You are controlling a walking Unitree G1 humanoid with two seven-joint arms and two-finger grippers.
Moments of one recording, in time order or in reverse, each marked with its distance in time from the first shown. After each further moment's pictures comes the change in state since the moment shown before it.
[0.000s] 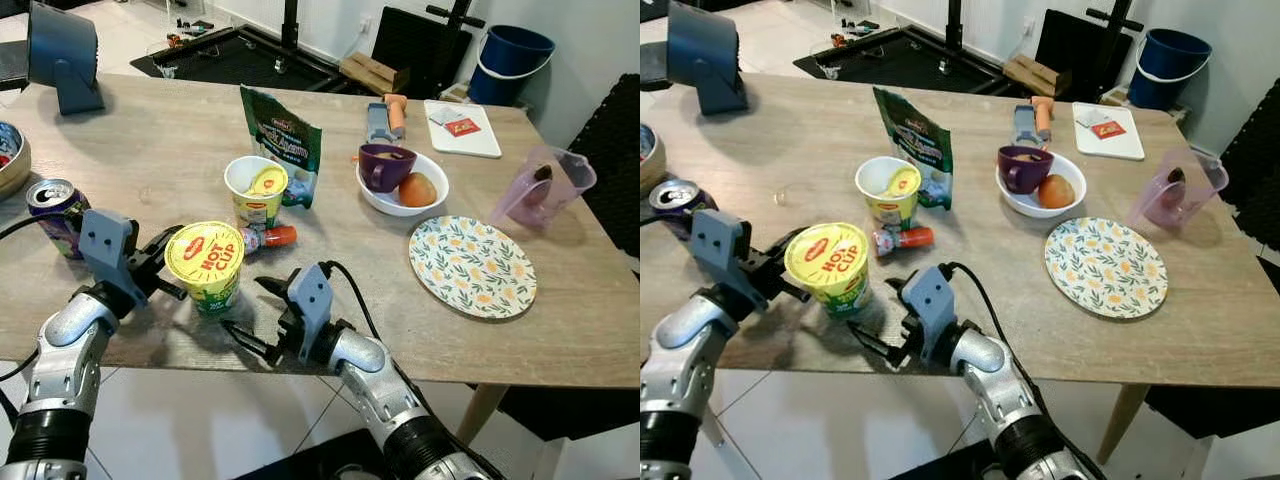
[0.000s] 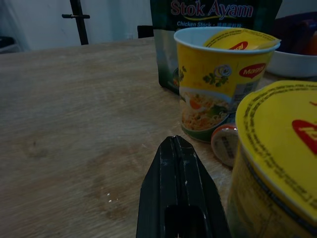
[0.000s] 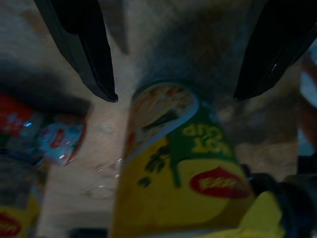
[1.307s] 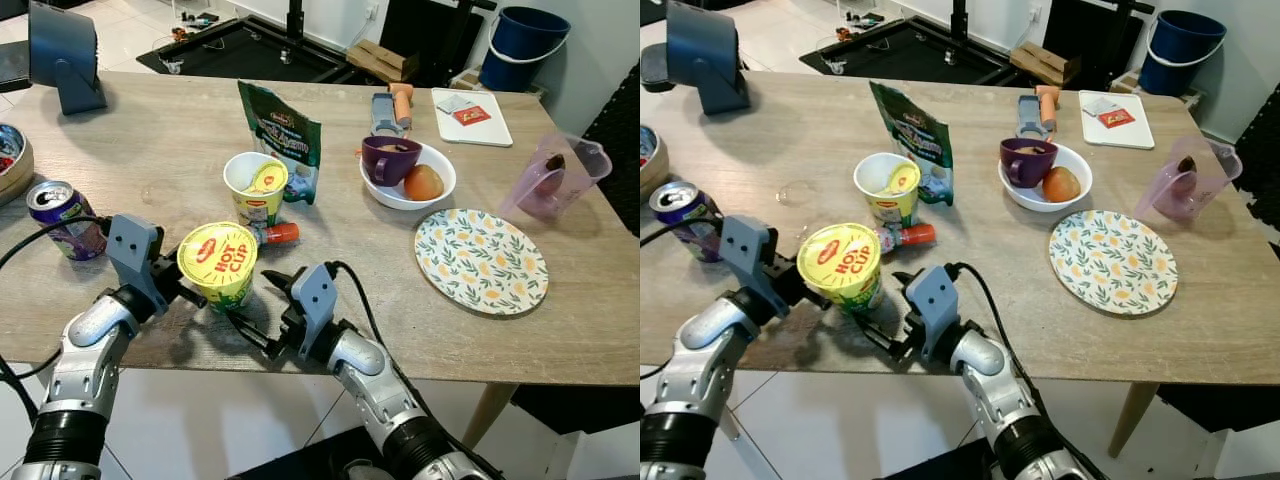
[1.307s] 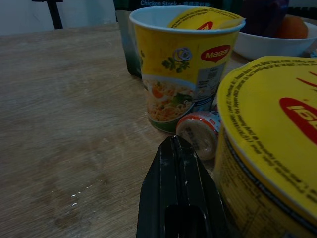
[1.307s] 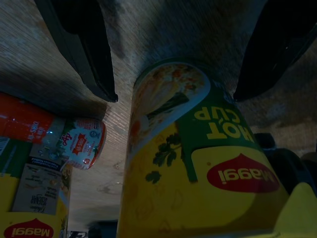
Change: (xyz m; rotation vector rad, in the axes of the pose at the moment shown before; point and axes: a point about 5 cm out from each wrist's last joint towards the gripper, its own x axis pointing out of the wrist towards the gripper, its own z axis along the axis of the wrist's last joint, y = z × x) left arm 0.010 -0.020 -0.007 -0.042 0.018 -0.082; right arm -0.001 0.002 -0.003 0.009 -0.037 -0.036
